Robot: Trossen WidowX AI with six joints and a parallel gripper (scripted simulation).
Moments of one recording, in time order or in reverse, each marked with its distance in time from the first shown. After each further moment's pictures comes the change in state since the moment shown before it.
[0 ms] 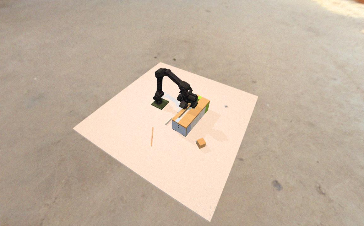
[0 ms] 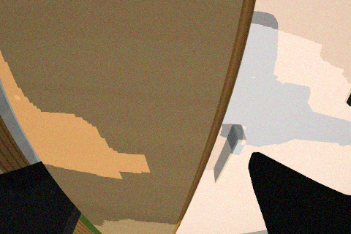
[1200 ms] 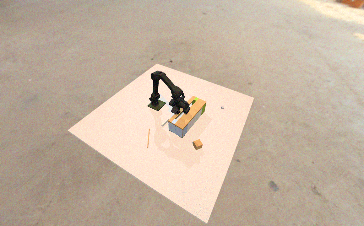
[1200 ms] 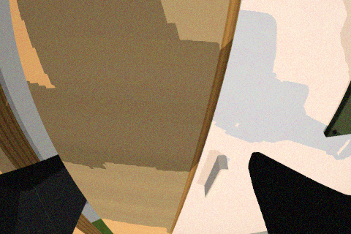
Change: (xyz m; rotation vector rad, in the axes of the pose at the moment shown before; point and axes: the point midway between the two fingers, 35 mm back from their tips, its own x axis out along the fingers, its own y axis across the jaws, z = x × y) arm -0.026 0.000 0.058 0.003 -0.001 0.000
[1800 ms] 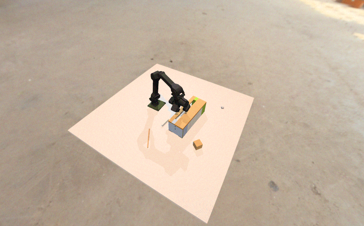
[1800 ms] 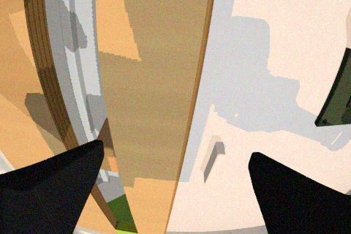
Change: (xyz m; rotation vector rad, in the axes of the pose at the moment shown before) arm -0.029 0.002 -0.005 0.000 0.000 0.000
